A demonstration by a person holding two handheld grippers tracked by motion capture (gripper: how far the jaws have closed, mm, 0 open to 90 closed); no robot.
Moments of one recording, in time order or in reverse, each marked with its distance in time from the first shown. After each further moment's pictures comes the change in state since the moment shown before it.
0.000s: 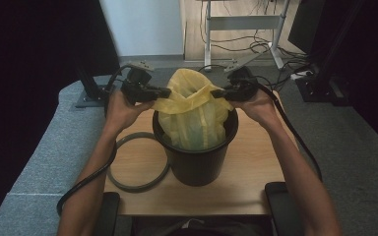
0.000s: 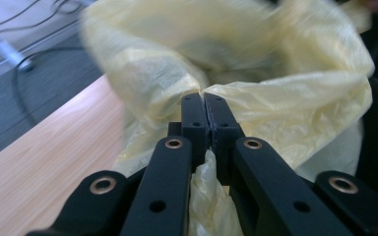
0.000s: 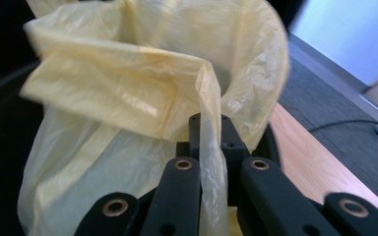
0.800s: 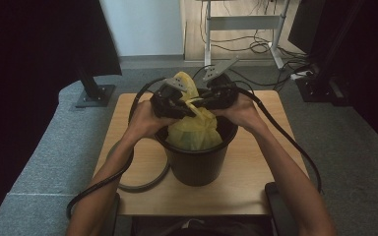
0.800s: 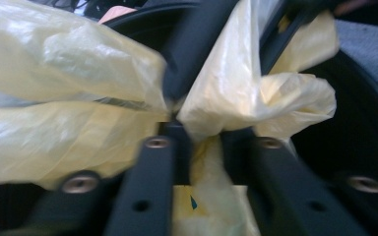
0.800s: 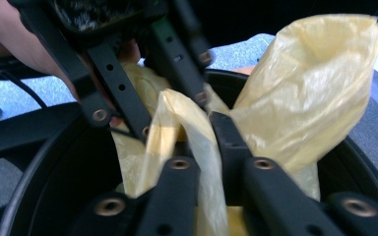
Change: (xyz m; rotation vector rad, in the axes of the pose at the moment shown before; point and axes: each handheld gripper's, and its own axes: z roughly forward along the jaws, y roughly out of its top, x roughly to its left) left arm -0.043 0.003 0.052 0.106 -0.109 0.216; right arm 0.038 0.020 0.024 -0.033 0.202 -0.094
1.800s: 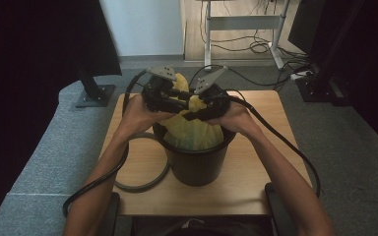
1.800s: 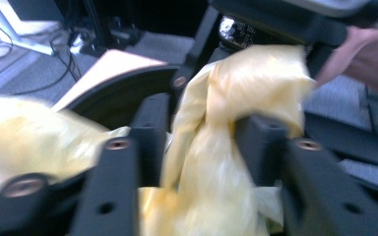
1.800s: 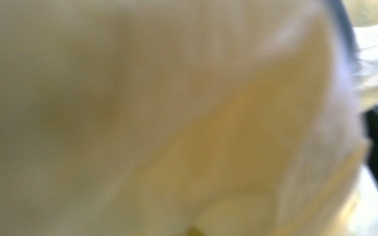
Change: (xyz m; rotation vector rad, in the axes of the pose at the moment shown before) left arm -0.002 0.011 -0.043 -0.171 -0.049 -0.036; right arm 0.009 -0.010 0.024 0.075 0.057 -0.079
